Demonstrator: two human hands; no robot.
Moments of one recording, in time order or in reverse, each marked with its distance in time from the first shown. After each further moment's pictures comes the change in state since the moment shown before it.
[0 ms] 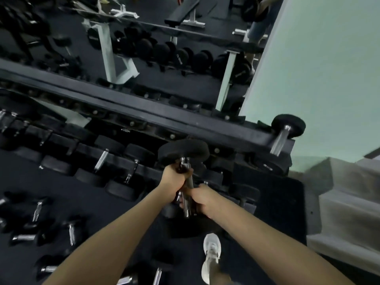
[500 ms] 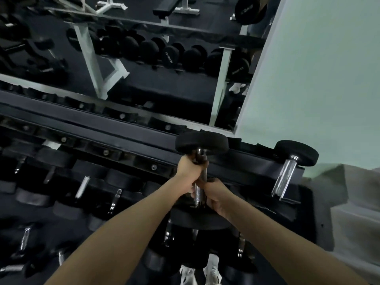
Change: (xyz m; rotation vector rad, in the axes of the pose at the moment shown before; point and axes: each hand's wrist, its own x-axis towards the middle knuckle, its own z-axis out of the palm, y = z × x) left_hand 0.164 0.104 0.120 0.129 -0.021 0.016; right_hand 0.108 -0.136 -0.103 0.192 0.015 -0.088
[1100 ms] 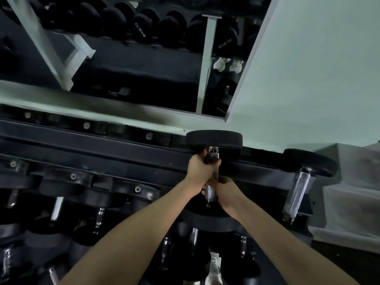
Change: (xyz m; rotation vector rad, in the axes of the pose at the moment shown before) left_hand 0.105 0.015 0.050 0.063 -0.217 0.005; right_hand 0.092 -0.040 -0.044 0.101 0.155 0.032
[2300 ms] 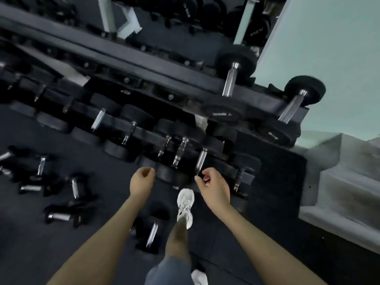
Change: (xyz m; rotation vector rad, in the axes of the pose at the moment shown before) left_hand -0.293 -0.321 -0.093 -0.020 0.583 -0.152; right_hand -0.199 0.286 -0.030 -1.004 0.175 -0.622
